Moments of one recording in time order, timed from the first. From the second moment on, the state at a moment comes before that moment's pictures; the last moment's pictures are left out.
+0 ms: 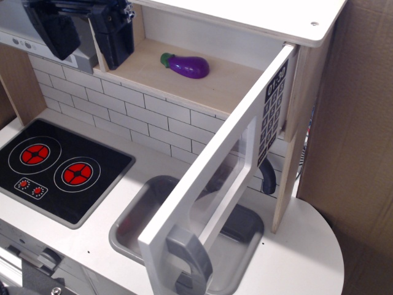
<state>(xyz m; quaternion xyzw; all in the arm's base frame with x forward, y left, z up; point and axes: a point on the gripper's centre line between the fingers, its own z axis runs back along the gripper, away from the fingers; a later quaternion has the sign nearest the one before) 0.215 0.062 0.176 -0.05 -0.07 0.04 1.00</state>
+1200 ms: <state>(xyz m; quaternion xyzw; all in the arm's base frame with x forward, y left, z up) 0.224 -0.039 0.162 -0.02 -0.07 0.03 1.00</state>
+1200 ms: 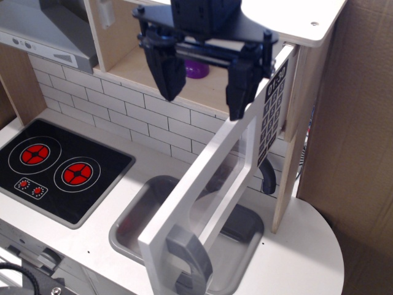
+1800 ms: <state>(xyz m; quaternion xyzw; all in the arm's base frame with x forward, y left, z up) 0.231 -0.052 0.130 0.00 -0.09 0.02 1.00</state>
